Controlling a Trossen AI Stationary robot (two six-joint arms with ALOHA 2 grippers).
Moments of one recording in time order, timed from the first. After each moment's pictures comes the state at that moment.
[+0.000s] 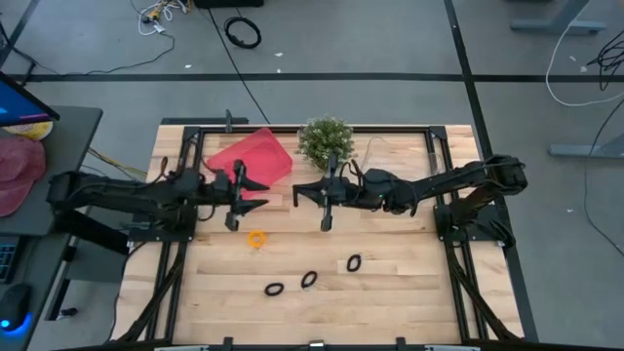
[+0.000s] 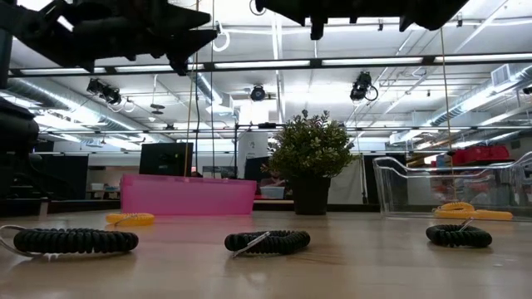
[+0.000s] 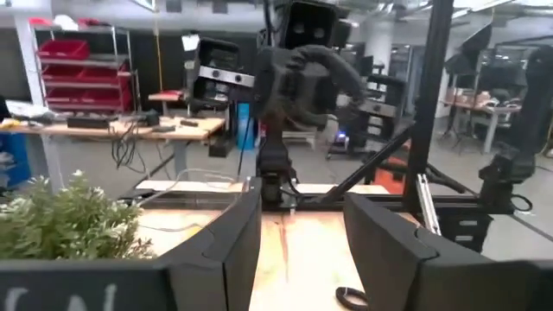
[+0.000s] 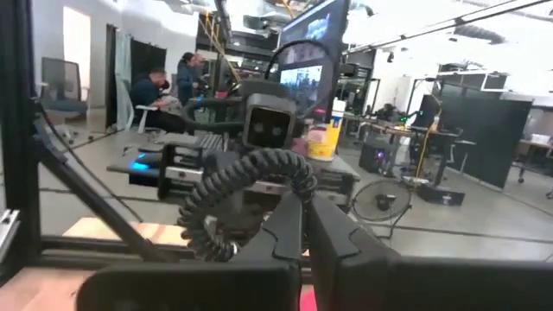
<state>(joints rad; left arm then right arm) 0.02 0.81 0.37 0.56 0.03 -0.05 0.08 1.59 1.00 0.72 0.15 -0.19</state>
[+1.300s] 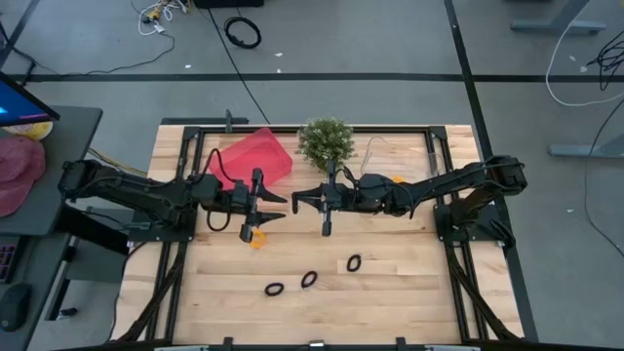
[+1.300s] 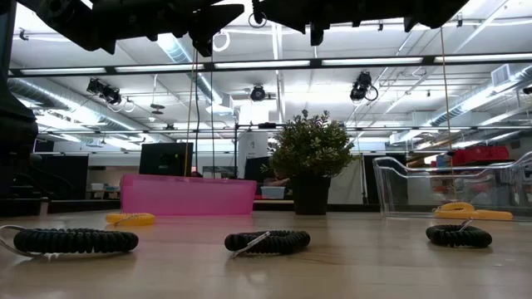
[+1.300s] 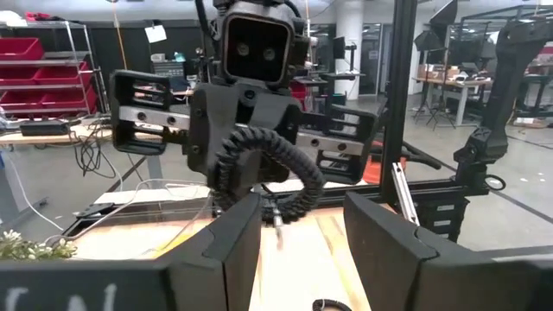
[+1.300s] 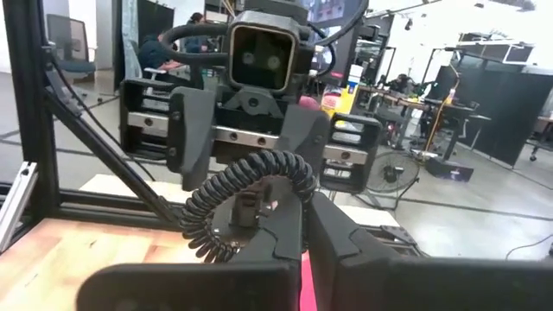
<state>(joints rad) -0.10 1.05 0.54 0.59 0.00 0.02 0.10 1.59 1.00 0.62 0.16 -0.20</state>
